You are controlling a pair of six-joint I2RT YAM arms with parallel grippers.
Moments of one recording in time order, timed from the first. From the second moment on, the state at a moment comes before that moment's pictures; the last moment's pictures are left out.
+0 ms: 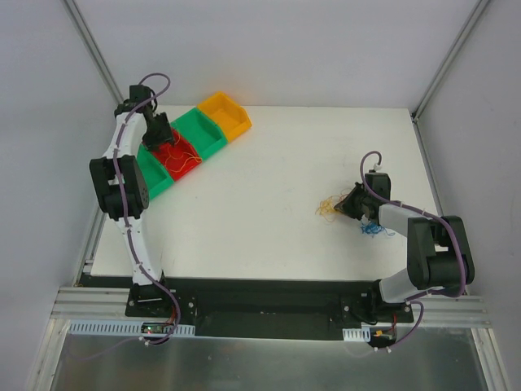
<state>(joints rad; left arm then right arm) 0.13 2.19 1.97 -0.86 0.07 -0.26 0.09 1.50 0.61 0.01 -0.21 0.71</state>
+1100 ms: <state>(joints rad) -0.11 2.04 1.65 -0.77 0.12 0.06 0.10 1.50 0.61 0.01 -0.22 0.71</state>
